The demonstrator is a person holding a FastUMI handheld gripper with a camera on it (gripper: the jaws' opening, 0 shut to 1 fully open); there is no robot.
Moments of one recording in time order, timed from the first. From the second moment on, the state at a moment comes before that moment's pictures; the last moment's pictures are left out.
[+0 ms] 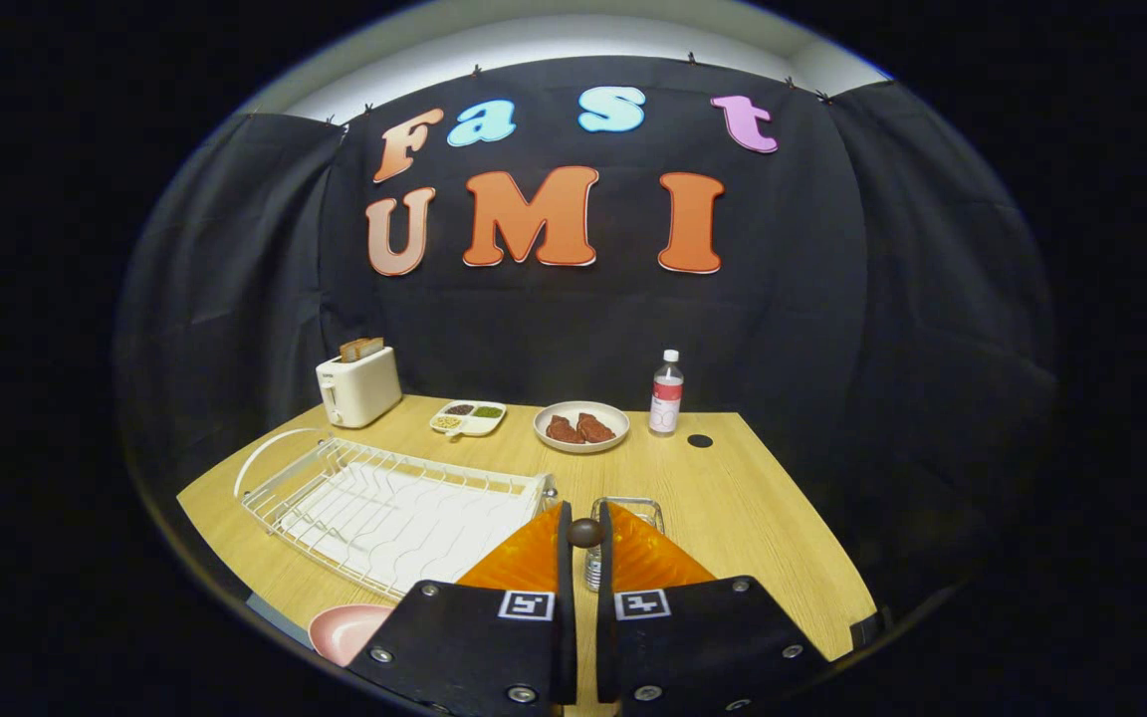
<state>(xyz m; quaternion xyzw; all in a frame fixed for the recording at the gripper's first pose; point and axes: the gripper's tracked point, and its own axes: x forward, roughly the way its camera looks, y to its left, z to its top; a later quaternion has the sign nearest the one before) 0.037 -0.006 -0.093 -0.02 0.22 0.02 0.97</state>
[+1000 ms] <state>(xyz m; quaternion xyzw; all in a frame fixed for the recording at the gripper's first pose) -0.039 0.085 -0.080 -0.03 0.22 0.18 0.96</state>
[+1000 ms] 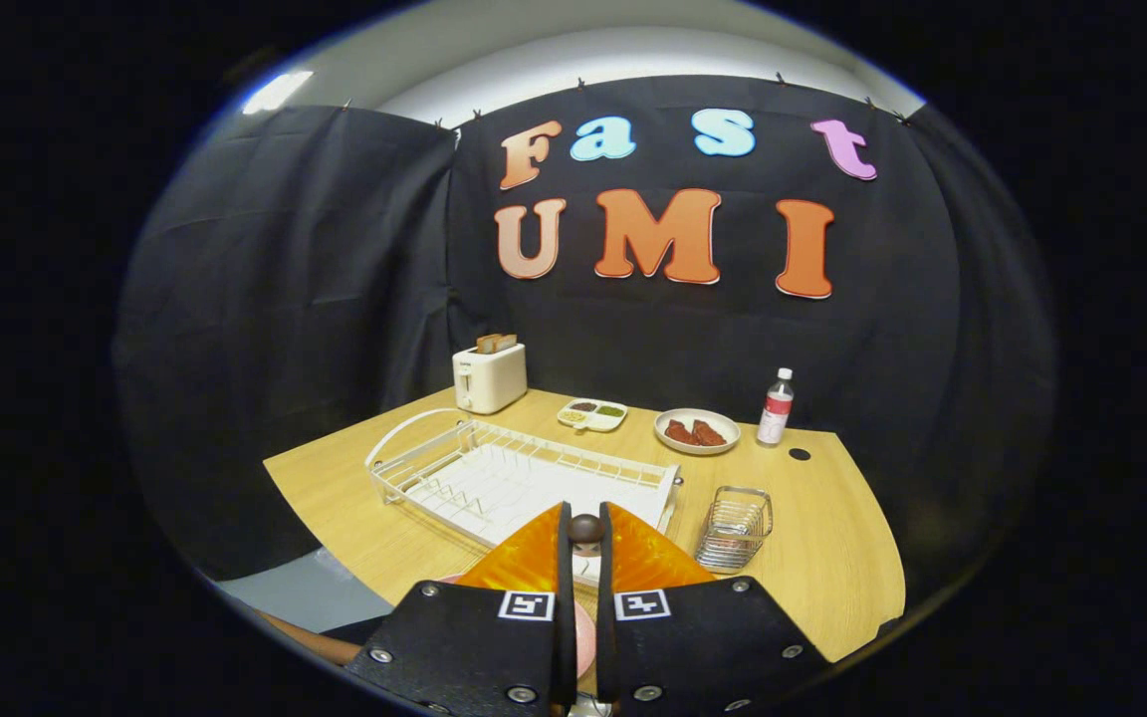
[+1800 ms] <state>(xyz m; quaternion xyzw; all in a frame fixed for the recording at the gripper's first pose) -0.075 0.115 -0.099 -0.04 0.21 0.26 0.94</state>
